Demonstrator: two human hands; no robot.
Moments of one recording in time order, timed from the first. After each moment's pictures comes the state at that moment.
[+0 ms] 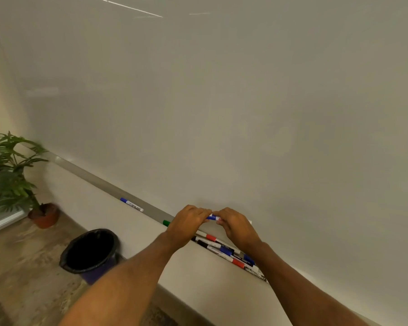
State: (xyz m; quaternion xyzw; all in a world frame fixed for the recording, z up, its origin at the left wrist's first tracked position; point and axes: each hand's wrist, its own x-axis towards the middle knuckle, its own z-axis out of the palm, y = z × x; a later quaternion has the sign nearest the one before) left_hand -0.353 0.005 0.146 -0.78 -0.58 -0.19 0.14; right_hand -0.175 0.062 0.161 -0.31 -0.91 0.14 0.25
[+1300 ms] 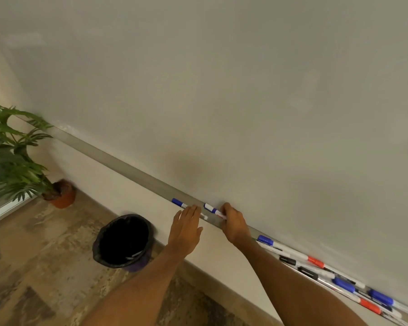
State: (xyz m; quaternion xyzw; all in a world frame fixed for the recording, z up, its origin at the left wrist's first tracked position) left_hand -0.664 0.053 0.004 -0.63 -0.77 -0.08 -0.02; right_hand -0.523 0.128 0.028 -0.55 -0.78 0.28 0.10
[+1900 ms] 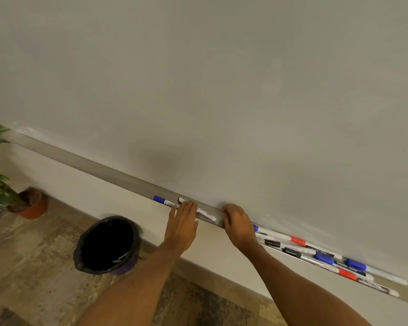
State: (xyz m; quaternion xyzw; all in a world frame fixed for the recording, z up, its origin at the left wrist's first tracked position) left_hand -0.643 0.067 0.000 -0.68 -0.73 -0.07 -0.04; right_hand -0.469 0.114 0.013 -0.53 -0.80 0.18 0.22
